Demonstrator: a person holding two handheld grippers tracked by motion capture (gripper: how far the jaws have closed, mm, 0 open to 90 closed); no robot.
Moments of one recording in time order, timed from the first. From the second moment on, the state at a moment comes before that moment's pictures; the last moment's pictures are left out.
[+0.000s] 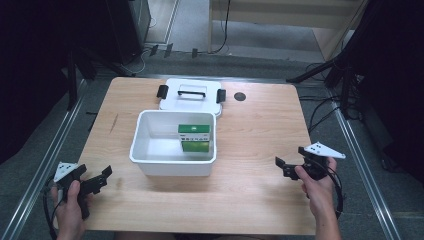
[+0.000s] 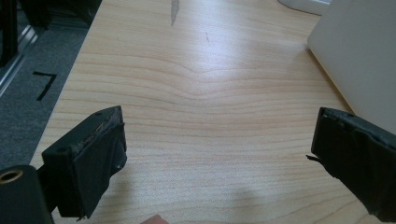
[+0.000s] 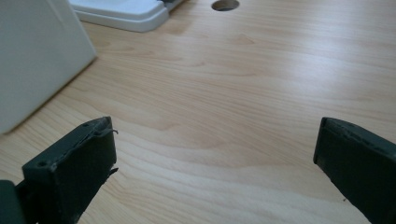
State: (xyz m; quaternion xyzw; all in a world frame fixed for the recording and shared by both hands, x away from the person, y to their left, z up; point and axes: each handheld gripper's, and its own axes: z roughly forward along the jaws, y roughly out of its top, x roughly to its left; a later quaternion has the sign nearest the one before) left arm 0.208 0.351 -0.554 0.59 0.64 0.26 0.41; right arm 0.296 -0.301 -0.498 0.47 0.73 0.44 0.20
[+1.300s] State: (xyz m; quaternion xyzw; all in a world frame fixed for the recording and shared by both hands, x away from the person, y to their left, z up) left arm 0.208 0.350 -0.554 0.59 0.64 0.26 0.41; right arm 0.203 -0.355 -0.547 0.54 0.65 0.46 0.26
